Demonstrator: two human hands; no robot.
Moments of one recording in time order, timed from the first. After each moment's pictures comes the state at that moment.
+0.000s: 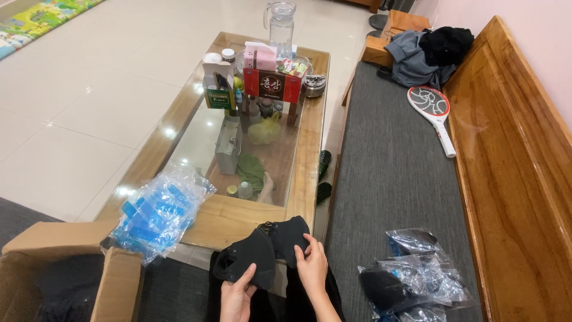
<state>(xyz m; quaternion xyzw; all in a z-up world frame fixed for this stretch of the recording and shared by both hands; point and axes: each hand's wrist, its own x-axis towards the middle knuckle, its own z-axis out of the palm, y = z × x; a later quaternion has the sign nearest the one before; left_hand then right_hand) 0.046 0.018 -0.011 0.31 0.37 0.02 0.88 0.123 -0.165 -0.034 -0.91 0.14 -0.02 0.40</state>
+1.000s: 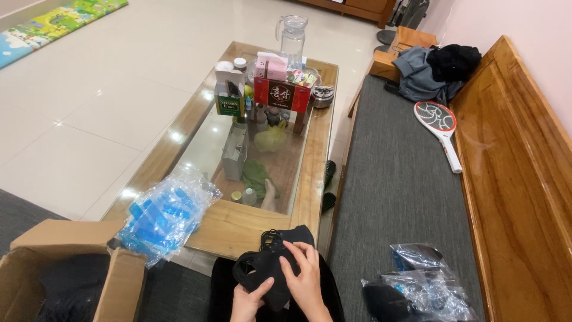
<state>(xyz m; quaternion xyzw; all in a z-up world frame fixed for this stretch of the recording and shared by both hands) 0.053 0.005 -0.062 0.38 0.33 -0.02 0.86 0.105 -0.132 0.048 -0.88 -0.06 -0.07 0.47</state>
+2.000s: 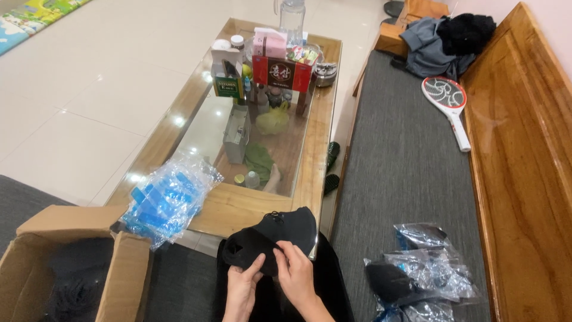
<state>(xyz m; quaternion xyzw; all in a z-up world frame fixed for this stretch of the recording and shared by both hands) 0.042 0.015 -0.011 0.37 0.33 0.04 0.87 0.073 -0.116 0.066 -0.86 -0.10 -0.10 0.50</state>
